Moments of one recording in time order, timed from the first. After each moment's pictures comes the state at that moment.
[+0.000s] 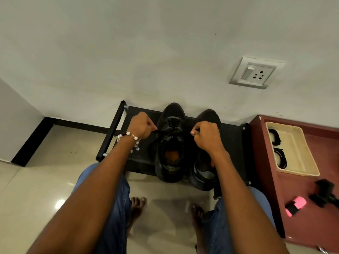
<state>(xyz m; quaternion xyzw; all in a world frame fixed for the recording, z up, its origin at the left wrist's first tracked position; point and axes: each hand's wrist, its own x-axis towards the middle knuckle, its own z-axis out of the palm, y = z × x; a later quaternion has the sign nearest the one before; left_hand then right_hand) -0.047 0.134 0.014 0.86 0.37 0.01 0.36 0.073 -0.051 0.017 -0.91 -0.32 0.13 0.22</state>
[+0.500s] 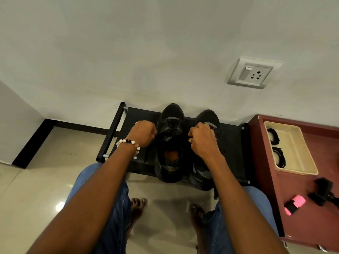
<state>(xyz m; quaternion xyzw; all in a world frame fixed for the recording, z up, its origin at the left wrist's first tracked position) -0.051 0.131 -0.003 0.93 0.28 -0.09 0.24 0.059 -0.055 0.011 -0.91 -0.39 0.08 0.06</state>
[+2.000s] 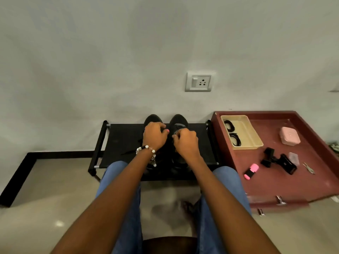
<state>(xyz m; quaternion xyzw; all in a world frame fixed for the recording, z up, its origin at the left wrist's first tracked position) -0.043 0.007 0.059 0.90 0.27 0.13 0.33 -0.008 -0.110 0.066 -0.93 -0.20 0.07 0.29</state>
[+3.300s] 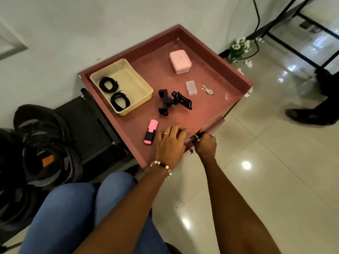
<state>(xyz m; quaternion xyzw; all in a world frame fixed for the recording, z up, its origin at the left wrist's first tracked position) 0.046 -0.373 -0.088 0.98 -0.18 -0.01 0.13 0.061 -0.512 -0.151 -0.91 0.28 0.09 0.29</state>
